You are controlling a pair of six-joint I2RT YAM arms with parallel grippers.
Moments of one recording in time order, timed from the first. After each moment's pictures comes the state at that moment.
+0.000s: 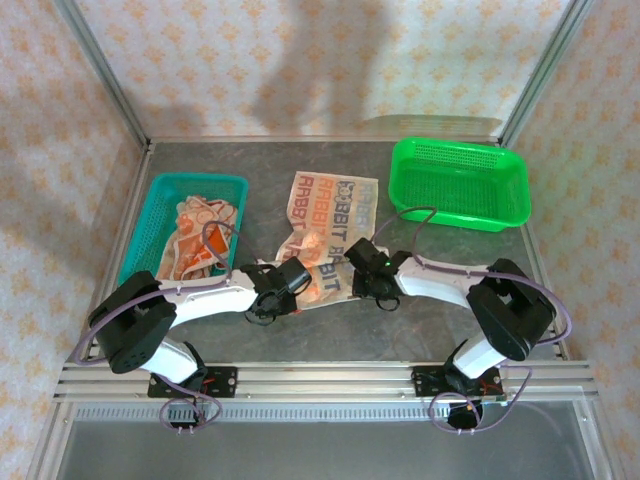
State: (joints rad) left arm -0.83 1.48 0.73 -0.61 -0.18 -1.07; right arm 0.77 1.54 0.77 -0.49 0.11 0.84
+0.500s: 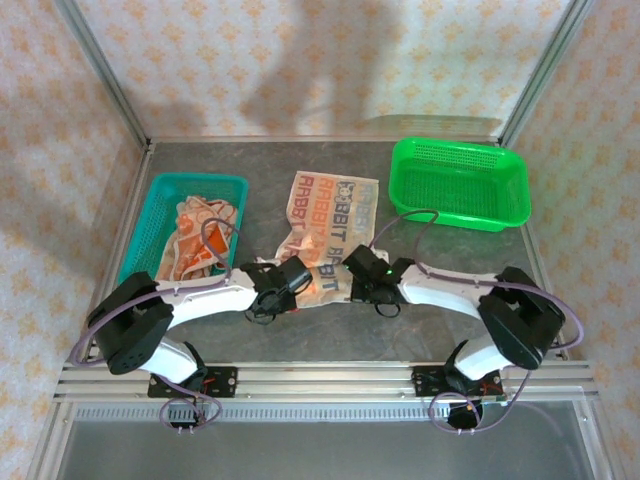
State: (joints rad) left arm -0.83 1.44 0.80 -0.70 -0.25 -1.07; right arm 0.83 1.41 0.76 -0.53 0.16 0.88
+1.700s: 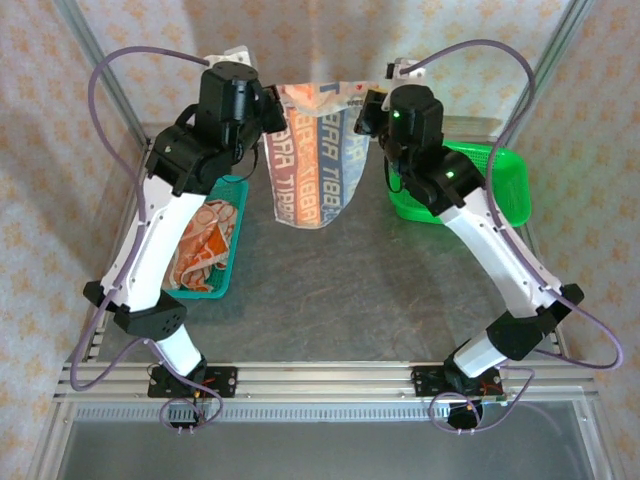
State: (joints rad) left arm -0.54 1.69 2.36 -1.02 -0.37 -0.54; right arm 0.65 1.52 1.90 -0.49 0.43 0.30
